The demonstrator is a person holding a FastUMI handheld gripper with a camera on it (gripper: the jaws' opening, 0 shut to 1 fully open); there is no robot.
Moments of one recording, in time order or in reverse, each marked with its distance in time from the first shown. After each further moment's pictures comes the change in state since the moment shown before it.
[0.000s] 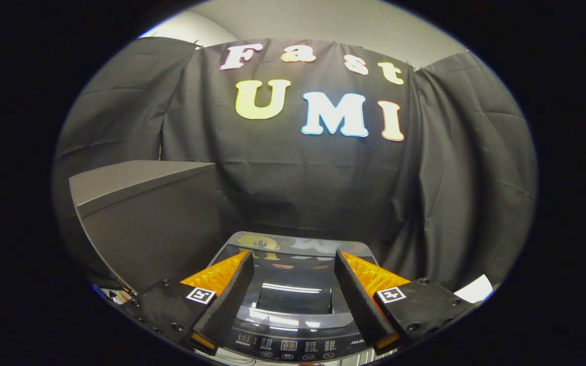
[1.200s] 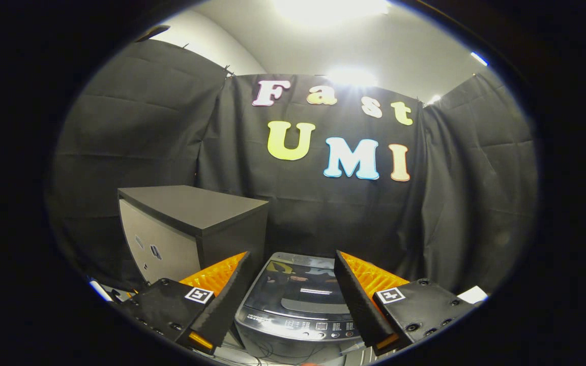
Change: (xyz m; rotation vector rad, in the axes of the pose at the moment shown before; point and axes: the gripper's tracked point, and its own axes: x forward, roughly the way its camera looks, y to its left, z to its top) arm -0.131 0.065 0.043 -0.039 -0.198 0.033
